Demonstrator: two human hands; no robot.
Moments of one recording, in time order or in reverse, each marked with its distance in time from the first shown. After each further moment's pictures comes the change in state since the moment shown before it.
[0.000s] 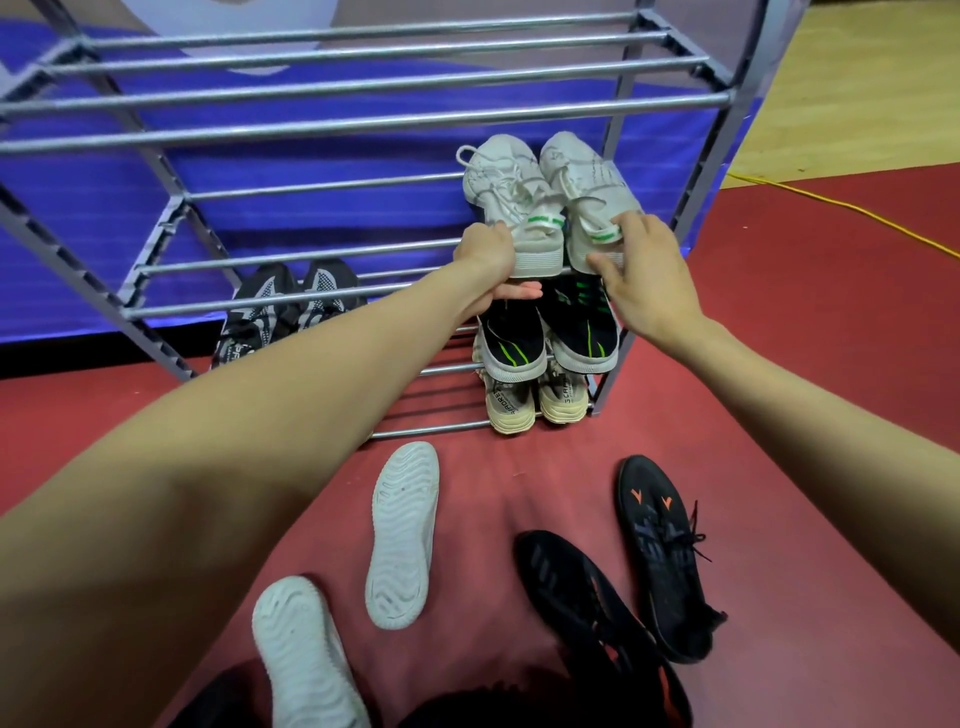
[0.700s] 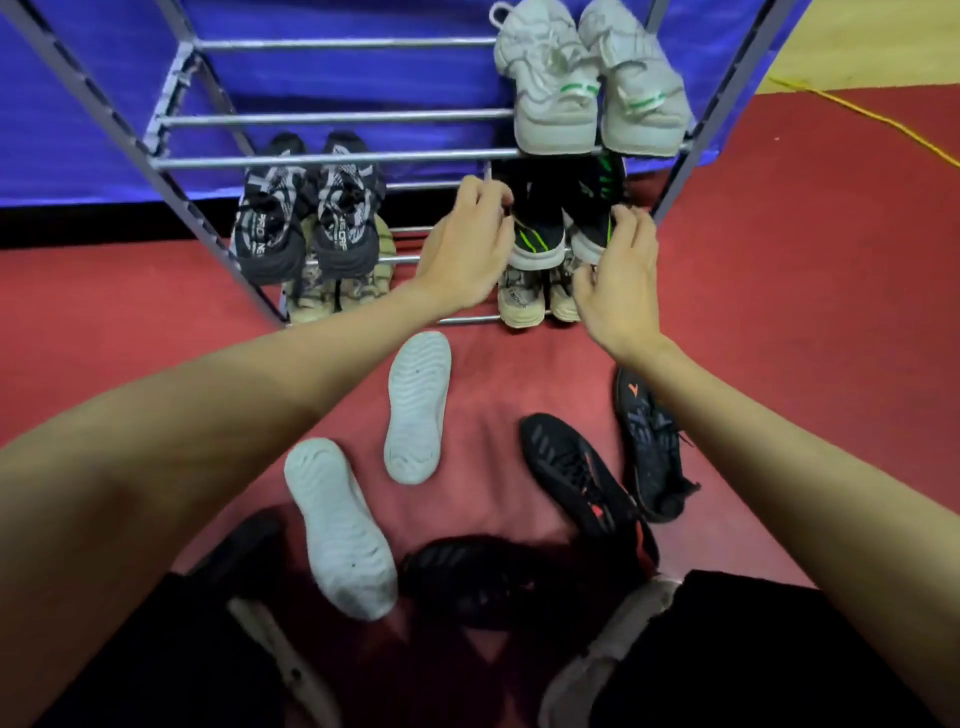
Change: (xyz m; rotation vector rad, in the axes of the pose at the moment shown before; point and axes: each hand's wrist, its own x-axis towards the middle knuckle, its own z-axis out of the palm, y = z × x) left_hand -0.095 -0.086 -0.068 0.967 0.068 0.659; right_hand -0.118 -0.043 0.041 0.123 -0.014 0.139
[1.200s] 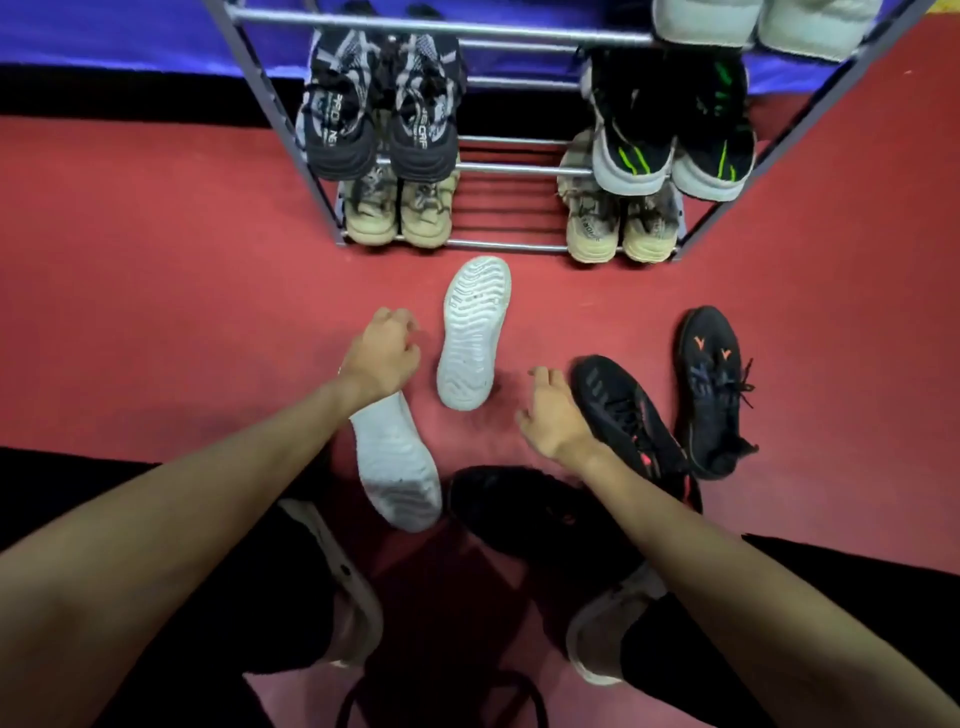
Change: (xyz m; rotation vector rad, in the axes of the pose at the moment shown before) left_hand -0.180 -0.159 0.019 0.022 -0.372 -0.533; right_hand -0.176 -0.016 0.130 -0.032 -0.822 0.097
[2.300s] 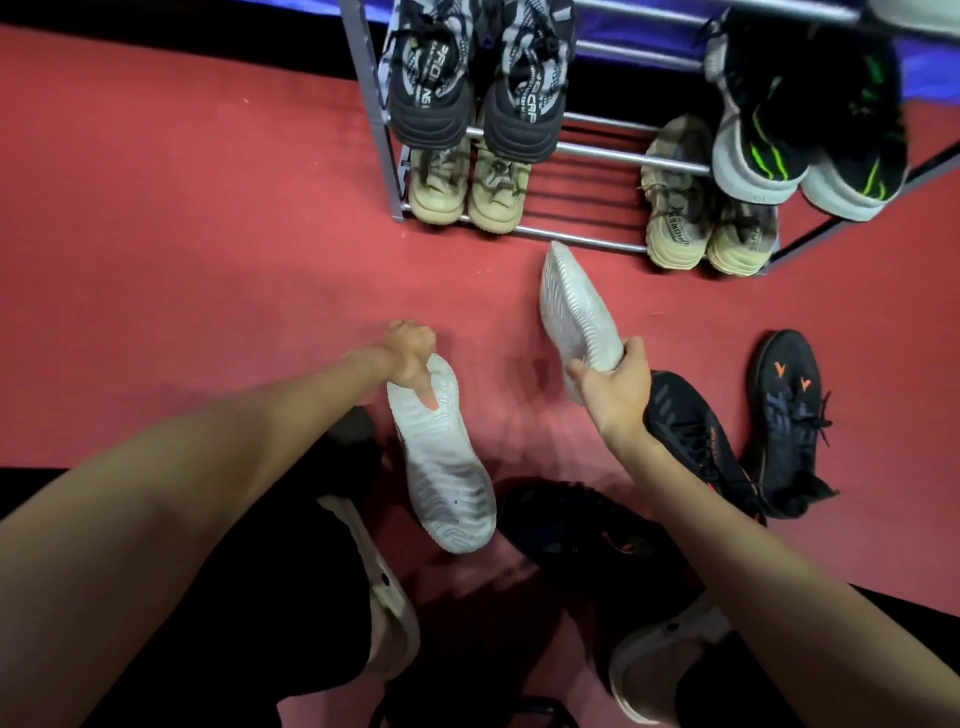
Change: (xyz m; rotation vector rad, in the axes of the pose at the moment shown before) left_hand 0.051 -0.081 0.003 0.331 -0.448 0.019; right_hand 0.047 -0.044 0.005 0.585 0.463 0.265
